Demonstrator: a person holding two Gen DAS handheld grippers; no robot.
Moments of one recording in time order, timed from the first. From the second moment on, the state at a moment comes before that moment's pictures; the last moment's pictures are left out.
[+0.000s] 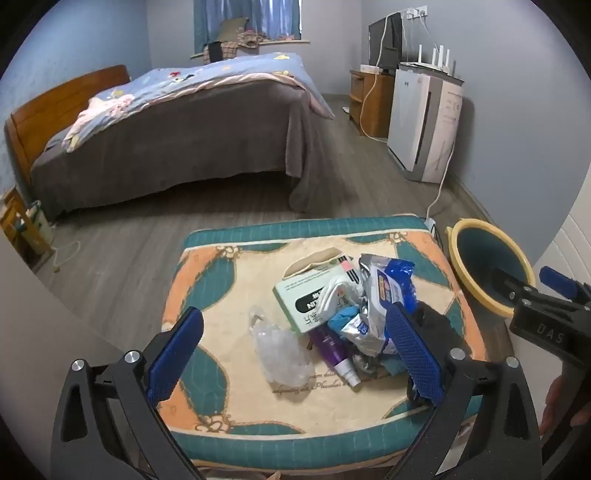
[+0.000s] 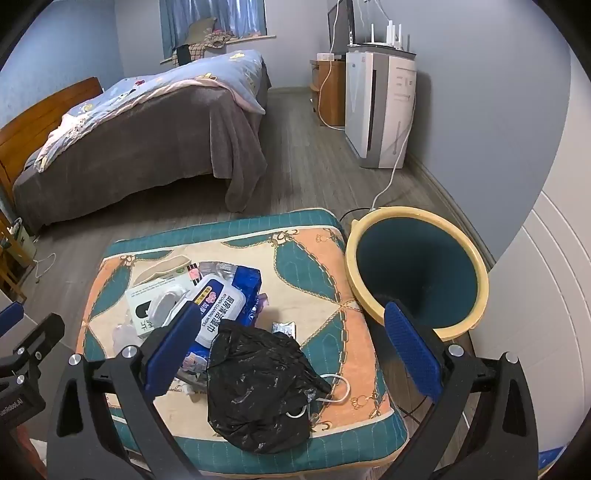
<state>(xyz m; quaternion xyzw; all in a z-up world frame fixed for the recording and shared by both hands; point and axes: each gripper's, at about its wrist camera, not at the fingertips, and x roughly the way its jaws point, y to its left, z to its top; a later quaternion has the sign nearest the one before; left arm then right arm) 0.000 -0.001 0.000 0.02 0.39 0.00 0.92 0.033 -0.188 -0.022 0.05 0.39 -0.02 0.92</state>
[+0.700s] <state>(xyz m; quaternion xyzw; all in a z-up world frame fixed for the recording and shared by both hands) 0.000 -0.001 0.000 0.02 0.39 0.00 0.92 0.034 -0.186 -0.025 0.04 0.39 -0.02 0.92</state>
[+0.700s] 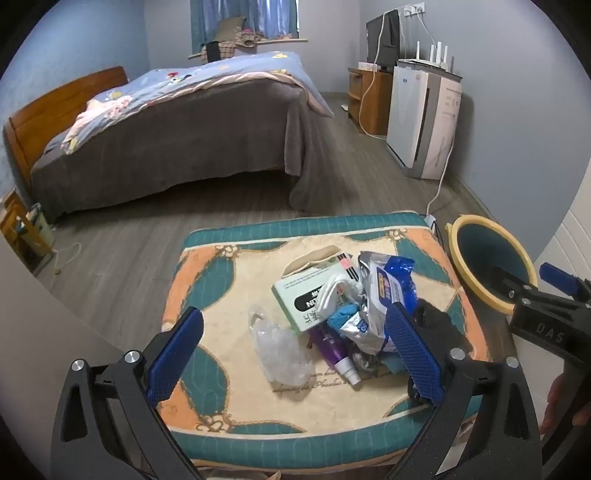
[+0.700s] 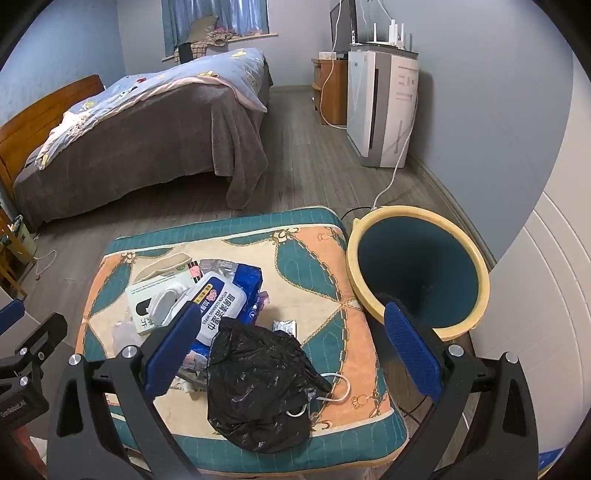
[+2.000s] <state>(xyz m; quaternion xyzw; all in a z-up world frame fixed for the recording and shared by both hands) -0.003 -0.005 -0.006 0.03 0.39 0.00 0.92 0.036 -0.189 -0.030 0.05 0.41 -0.03 0.91</state>
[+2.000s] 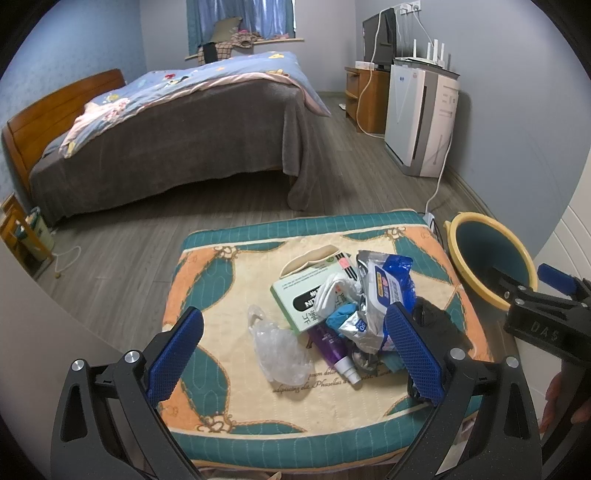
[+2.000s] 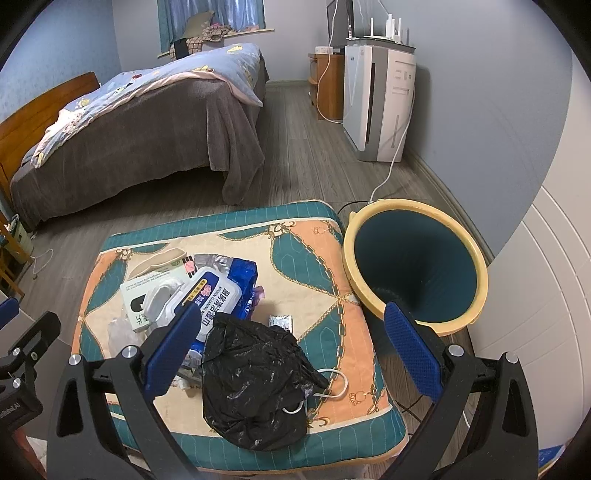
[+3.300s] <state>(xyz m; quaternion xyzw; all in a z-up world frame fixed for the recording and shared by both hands) 0.022 0.000 -0.016 0.02 0.40 0.00 0.92 0.053 -0.217 -0.058 0.08 0.47 -0.05 0.88</state>
